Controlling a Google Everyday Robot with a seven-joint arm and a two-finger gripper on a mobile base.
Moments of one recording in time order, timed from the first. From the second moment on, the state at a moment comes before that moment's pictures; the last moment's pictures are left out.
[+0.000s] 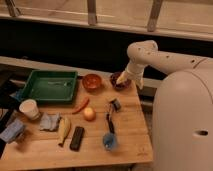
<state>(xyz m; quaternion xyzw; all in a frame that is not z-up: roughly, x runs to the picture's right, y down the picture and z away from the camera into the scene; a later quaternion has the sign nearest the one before) 0.157 -0.026 0.820 -0.20 0.19 0.77 0.58</state>
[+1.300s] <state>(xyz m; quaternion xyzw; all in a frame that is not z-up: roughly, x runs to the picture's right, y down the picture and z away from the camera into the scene) 0.005 0.082 0.810 -0.29 0.18 0.67 0.66</state>
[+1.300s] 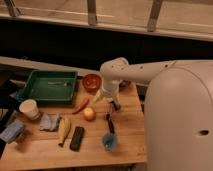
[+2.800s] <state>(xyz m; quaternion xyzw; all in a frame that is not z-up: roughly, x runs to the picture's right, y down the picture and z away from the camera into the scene) -0.091 0.199 0.815 -0.39 0.18 0.60 0.68</state>
